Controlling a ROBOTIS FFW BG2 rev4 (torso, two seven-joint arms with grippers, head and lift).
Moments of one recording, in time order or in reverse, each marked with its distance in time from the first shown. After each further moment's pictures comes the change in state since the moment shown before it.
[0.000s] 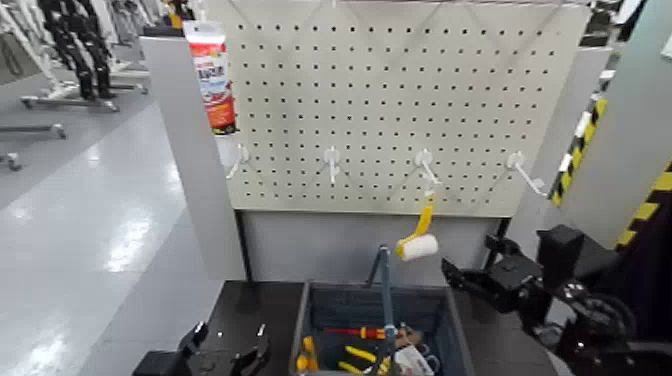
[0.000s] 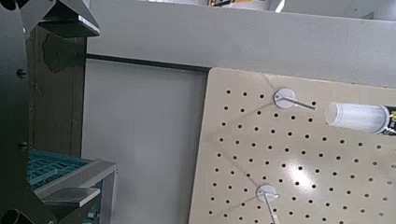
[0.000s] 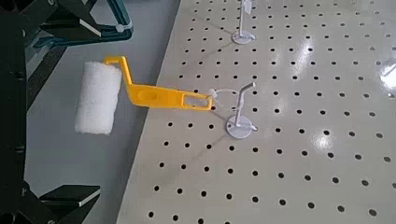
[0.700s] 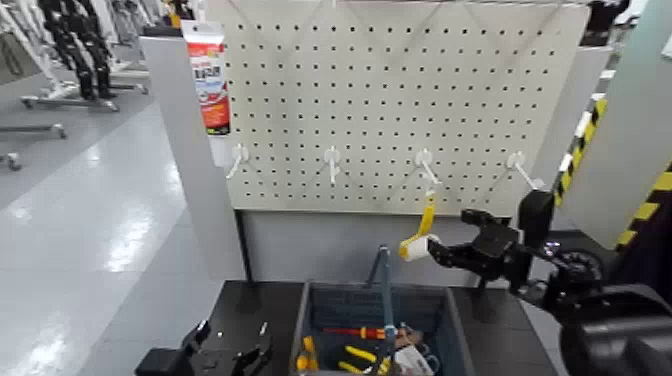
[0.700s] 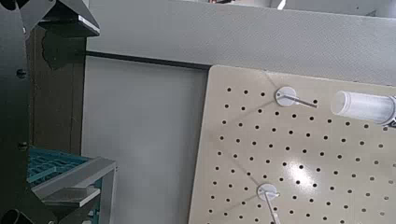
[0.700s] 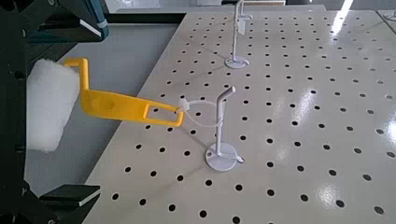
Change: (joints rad) left arm -0.008 0.000 -0.004 0.003 0.005 0.005 -0.005; right arm -0.229 -0.105 0.130 0.245 -0.069 -0.062 0.133
